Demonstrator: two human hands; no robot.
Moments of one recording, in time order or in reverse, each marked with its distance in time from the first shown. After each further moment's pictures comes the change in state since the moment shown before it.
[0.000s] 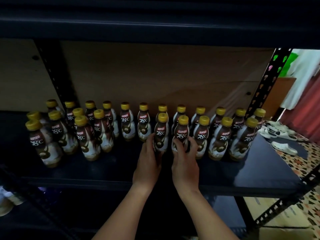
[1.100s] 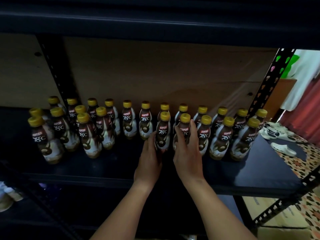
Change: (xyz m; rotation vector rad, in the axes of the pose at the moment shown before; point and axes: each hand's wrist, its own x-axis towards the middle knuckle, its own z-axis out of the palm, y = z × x) left_hand -0.001 -0.002 0.000 -0.017 0.001 0.026; right_hand 0.024 -0.002 -0.008 -0.144 0.102 -0.262
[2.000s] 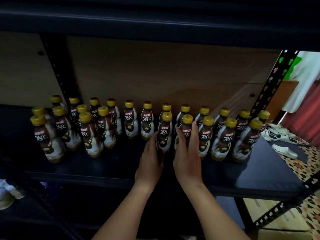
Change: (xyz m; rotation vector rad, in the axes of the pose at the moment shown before) left_hand -0.001 0.005 -0.003 -0.011 -0.004 -0.010; right_hand -0.007 -0.004 0.006 0.023 0.047 0.024
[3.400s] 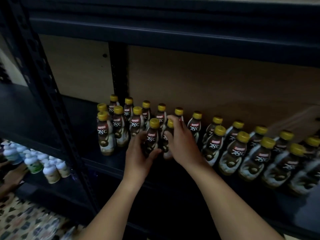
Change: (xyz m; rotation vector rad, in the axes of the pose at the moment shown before) left_hand 0.001 -0.058 -0.150 0.089 0.351 -0.088; right_hand 0.070 -0.138 0.044 0.333 -0.392 -0.174
